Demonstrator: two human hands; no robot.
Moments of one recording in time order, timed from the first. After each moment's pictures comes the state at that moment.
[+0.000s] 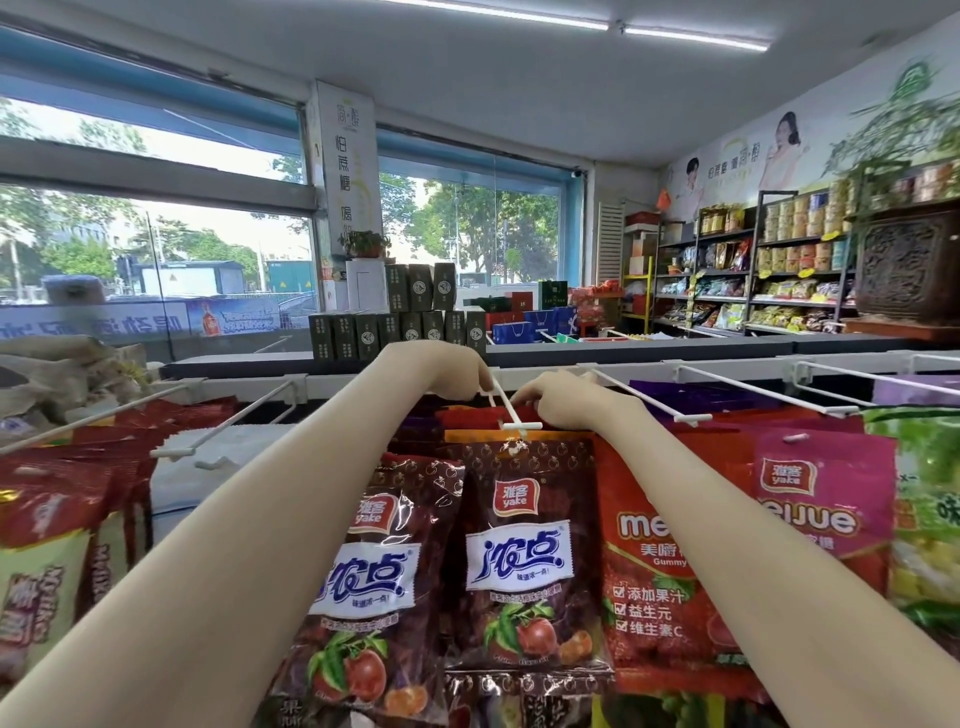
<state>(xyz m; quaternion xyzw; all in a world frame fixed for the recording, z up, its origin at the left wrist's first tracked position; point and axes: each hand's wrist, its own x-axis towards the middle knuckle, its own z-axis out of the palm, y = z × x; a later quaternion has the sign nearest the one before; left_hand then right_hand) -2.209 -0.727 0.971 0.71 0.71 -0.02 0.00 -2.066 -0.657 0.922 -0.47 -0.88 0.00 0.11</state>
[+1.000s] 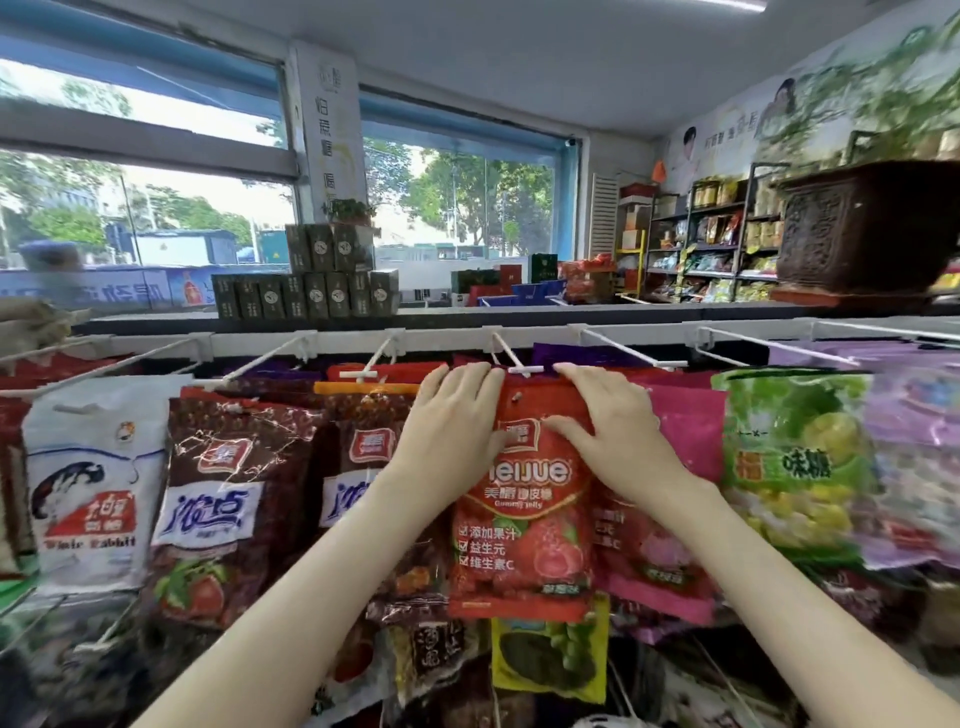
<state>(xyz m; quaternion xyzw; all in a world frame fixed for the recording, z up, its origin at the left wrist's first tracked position) -2.061 -0.761 0.857 0.71 0.60 0.21 -0.29 -1.886 -0.698 0.847 -0.37 -0.83 -0.08 0.40</state>
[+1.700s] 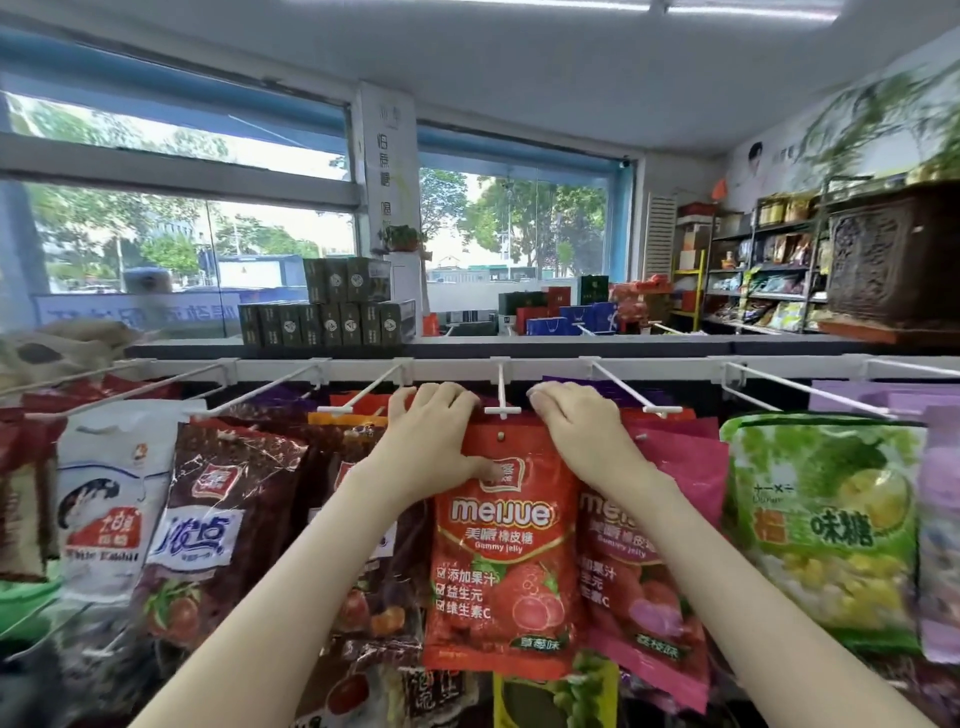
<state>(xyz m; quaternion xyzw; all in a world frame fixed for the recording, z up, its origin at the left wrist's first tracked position) -2.065 -0.734 0.881 0.66 0.70 0.17 -0.20 -1.903 -0.655 0.879 -0.35 -0.84 0.07 0.40</state>
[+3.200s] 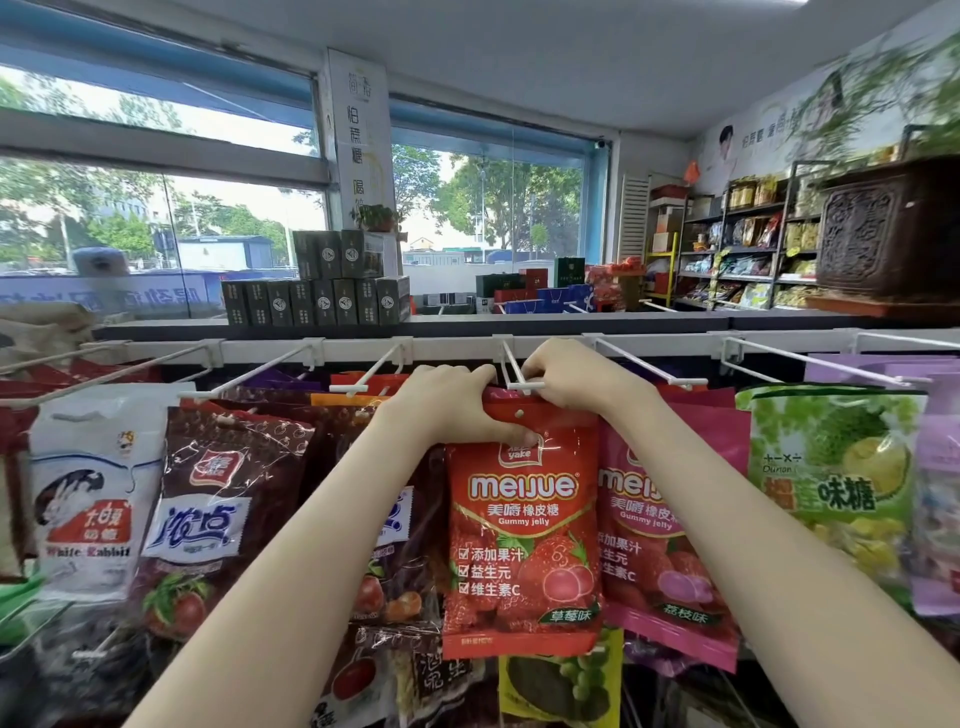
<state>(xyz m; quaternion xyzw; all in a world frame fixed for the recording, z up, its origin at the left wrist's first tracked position) -2.081 -0.703 0.899 0.71 0.68 0.09 -0.13 -1.931 -0.646 0.920 -0.39 -0.90 0.05 0.19</state>
